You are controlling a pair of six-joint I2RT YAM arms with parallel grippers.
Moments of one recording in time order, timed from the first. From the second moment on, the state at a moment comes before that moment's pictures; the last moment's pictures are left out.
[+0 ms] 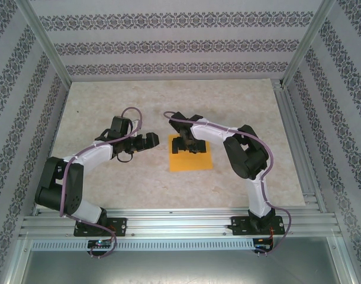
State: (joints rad) left arm -0.27 1.51 0.80 -0.18 0.49 -0.53; right arm 0.69 2.10 1.52 -0.86 0.07 0.63
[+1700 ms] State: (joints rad) left arm -0.28 1.52 0.84 -0.20 0.45 -0.54; right arm 0.63 1.89 1.41 -0.69 -0.18 0.65
